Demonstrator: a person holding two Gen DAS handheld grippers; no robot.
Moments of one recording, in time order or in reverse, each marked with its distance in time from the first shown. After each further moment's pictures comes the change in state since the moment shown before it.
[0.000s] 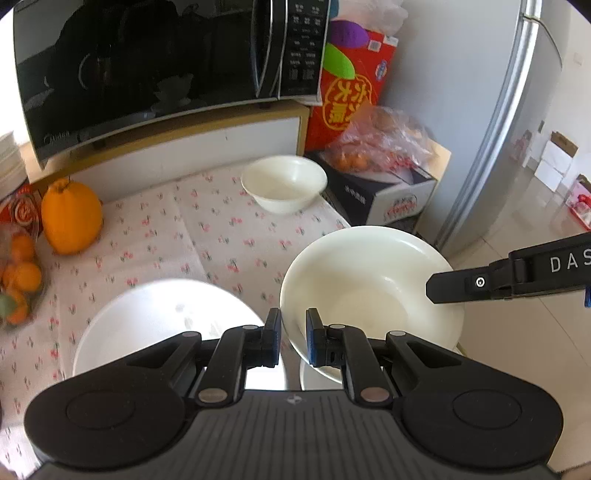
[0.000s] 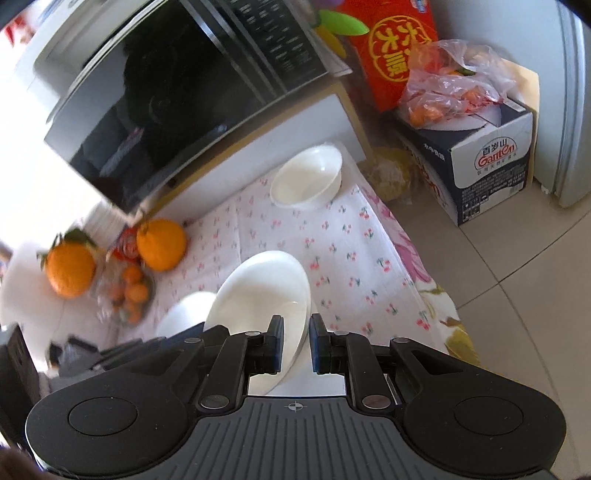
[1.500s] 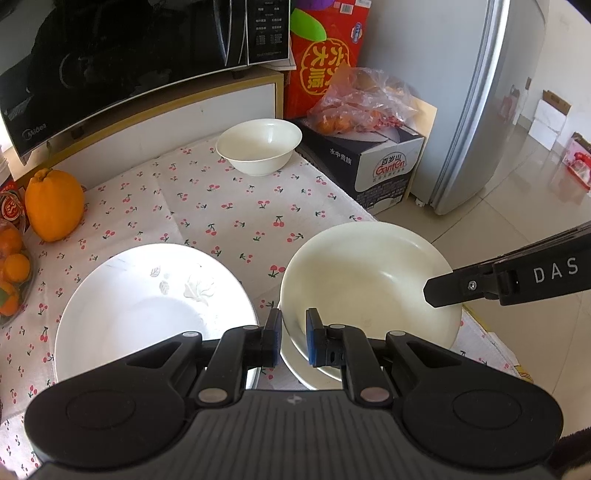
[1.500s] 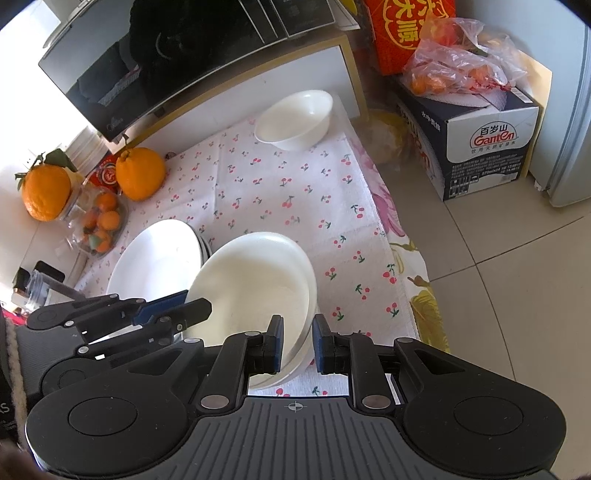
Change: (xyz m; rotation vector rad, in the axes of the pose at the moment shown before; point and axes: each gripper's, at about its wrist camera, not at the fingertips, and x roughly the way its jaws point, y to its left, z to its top) left arm 0.013 -0.021 -0.021 0.093 0.069 0.015; right arm 0.012 -0.012 -0.018 -0.111 0.132 -0.068
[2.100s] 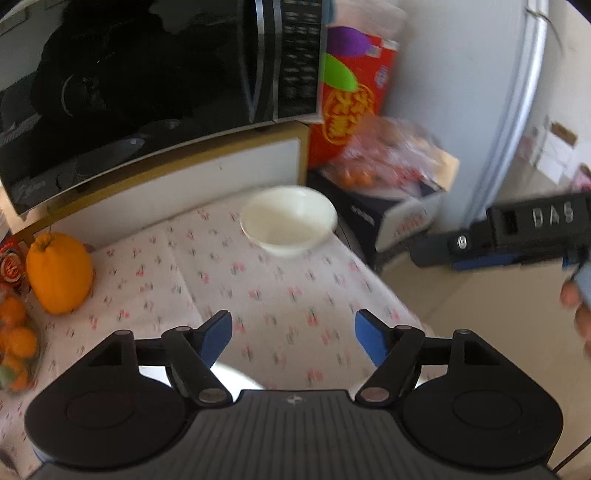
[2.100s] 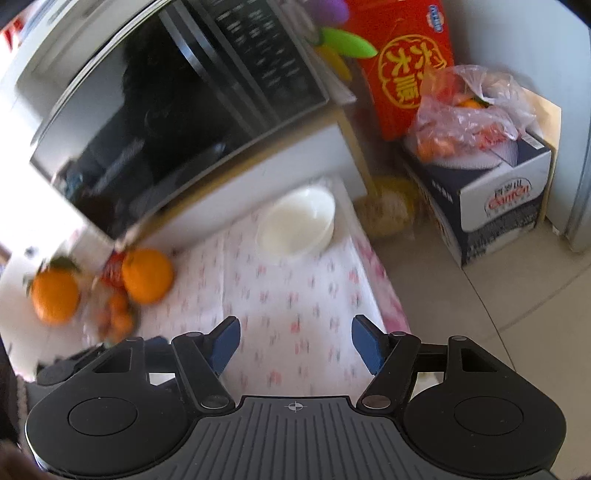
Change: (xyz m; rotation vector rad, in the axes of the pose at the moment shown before) left arm 0.022 0.037 0.072 -0.052 -0.105 0.005; right arm 0.019 -0.031 0.097 0.136 -0.202 0.103
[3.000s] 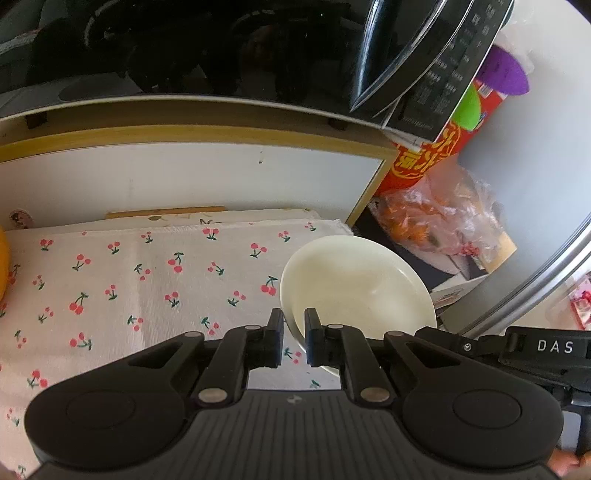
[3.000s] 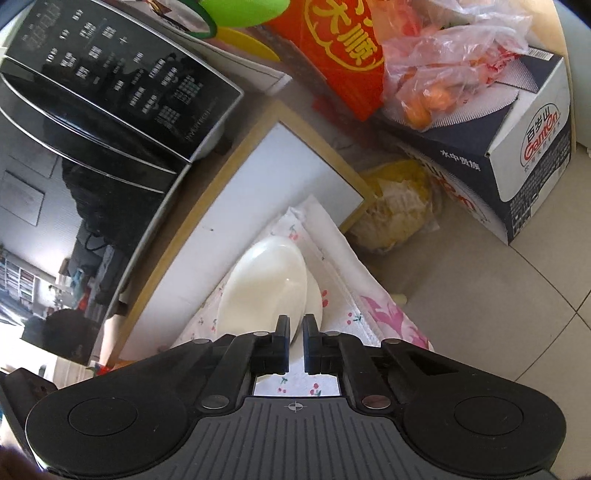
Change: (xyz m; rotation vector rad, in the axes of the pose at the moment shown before) left arm 0.120 0.067 0.045 -0.323 0.014 -0.080; right arm 0.118 -0.043 0.039 0.310 -0.027 0.089
